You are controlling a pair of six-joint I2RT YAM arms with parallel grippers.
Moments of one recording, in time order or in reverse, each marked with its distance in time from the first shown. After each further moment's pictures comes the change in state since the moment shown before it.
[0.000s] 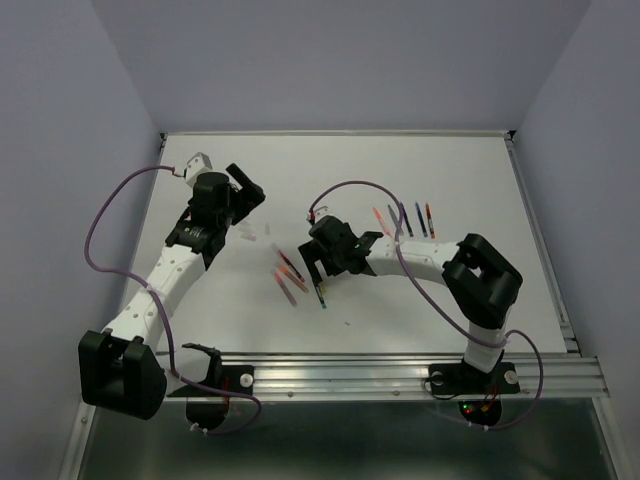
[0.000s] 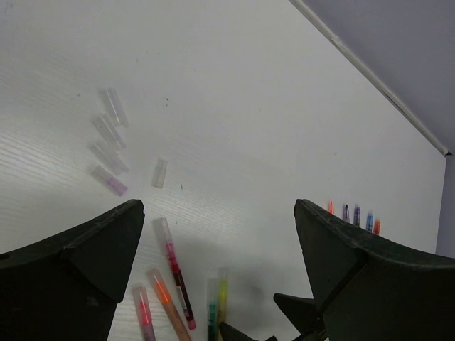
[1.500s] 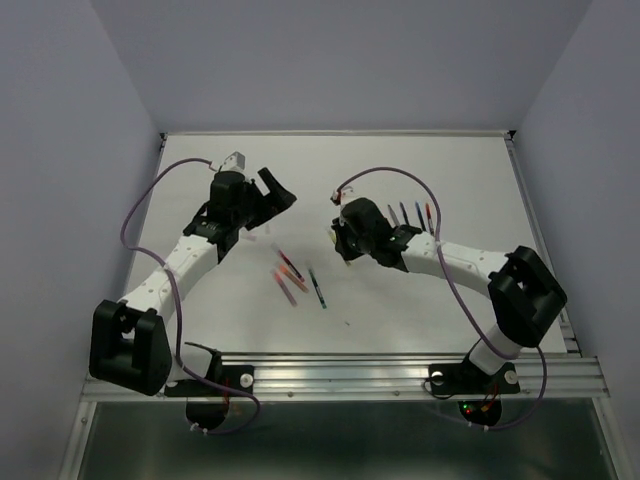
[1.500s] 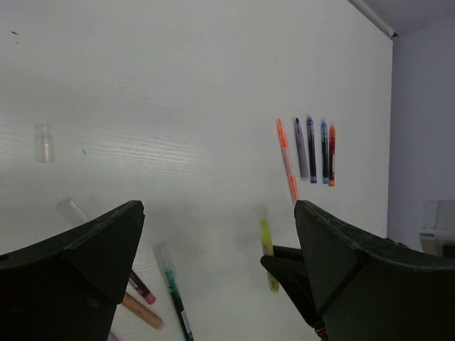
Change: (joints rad) left arm -0.034 0.114 -0.016 0.130 0.316 0.029; right arm -0.097 -0.204 -0.133 0.099 -0.123 -0.033
